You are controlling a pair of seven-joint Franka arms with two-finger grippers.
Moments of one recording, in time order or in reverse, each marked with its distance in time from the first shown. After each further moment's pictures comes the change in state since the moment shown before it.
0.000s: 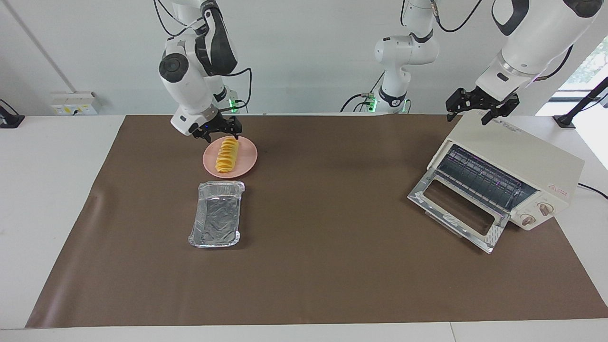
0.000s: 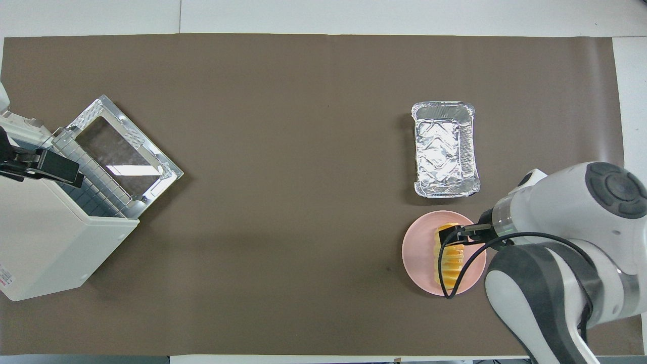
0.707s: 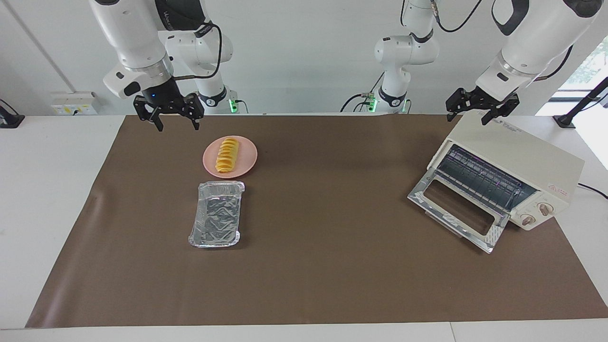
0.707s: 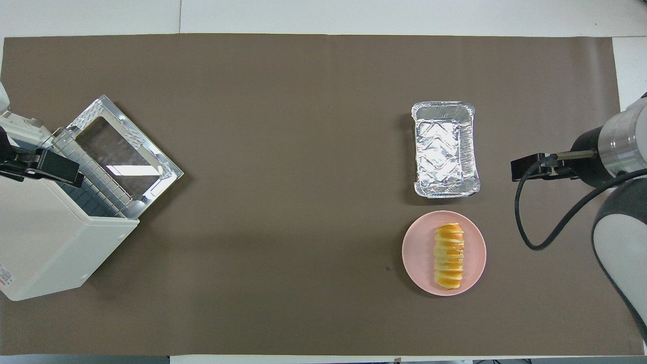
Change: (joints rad) left arm 0.000 0.000 0.000 0.000 0.000 0.000 0.000; right arm -0.089 0.140 -0.007 0.487 -0.160 -0.216 -0.001
